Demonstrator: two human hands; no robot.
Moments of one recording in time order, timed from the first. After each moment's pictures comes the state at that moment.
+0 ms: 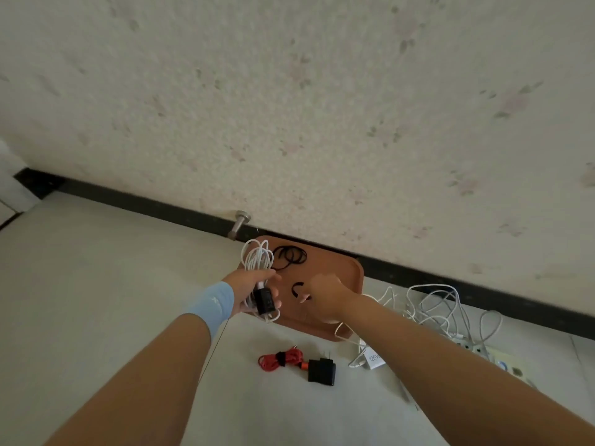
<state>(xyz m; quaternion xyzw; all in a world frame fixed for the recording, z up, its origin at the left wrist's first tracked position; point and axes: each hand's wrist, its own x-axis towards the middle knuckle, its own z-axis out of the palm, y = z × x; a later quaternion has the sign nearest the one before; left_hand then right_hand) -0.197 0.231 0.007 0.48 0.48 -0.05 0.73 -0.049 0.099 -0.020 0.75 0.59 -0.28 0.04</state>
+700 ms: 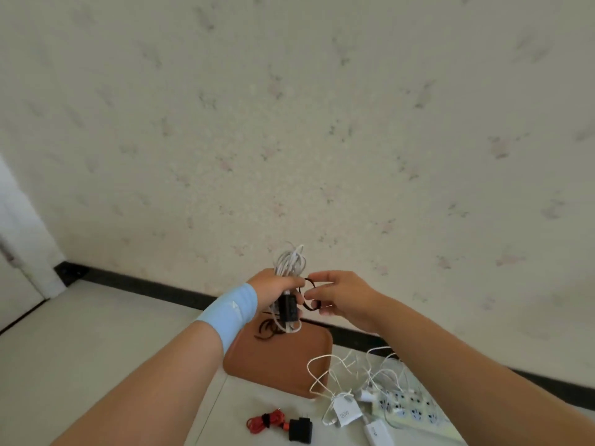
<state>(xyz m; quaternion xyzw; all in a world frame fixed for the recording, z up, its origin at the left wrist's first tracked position) -0.178 0.138 0.247 0.68 0.32 0.03 0.66 -0.068 -0.003 0.247 0.69 0.25 -0.42 -0.53</state>
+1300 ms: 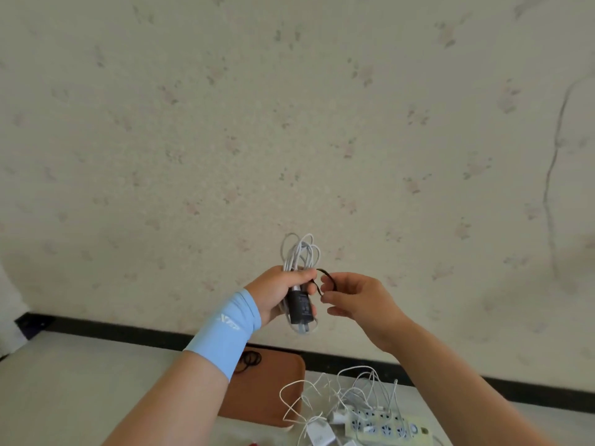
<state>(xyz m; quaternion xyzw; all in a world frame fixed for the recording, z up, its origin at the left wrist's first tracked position) -0.163 0.042 0.354 0.64 0.16 0.03 0.75 -0.064 -0.111 0.326 0.67 0.26 -0.26 -0.65</state>
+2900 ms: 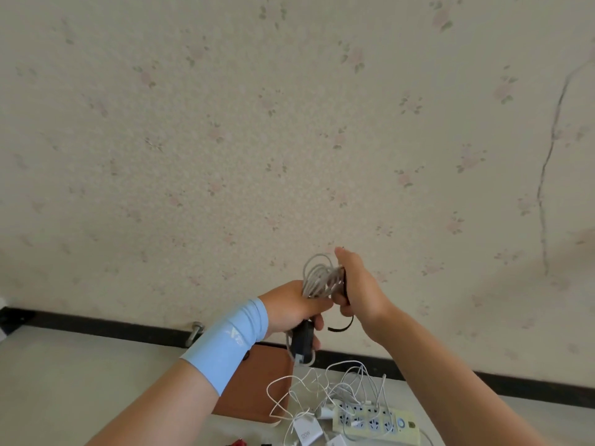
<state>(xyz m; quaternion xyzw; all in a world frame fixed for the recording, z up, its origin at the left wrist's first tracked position) -0.147 0.008 0.341 0.79 0.15 -0.06 0.59 -0.056 -0.112 0.342 0.72 0.23 -0.27 -0.59</state>
